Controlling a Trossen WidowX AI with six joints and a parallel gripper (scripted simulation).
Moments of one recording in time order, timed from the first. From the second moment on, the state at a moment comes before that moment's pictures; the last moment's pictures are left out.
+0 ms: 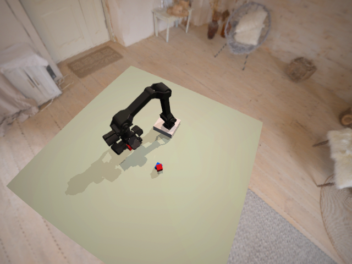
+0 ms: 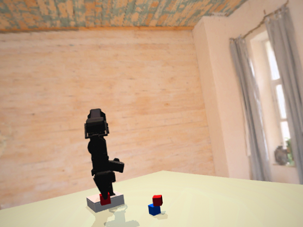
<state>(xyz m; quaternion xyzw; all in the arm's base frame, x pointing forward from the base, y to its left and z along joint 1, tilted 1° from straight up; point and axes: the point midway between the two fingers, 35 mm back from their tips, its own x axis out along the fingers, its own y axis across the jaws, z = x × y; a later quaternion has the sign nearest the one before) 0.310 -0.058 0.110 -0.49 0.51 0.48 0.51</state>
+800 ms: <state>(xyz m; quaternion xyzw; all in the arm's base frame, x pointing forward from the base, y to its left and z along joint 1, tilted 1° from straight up) 0.311 -0.004 0.118 -0.46 0.54 0.44 0.55</state>
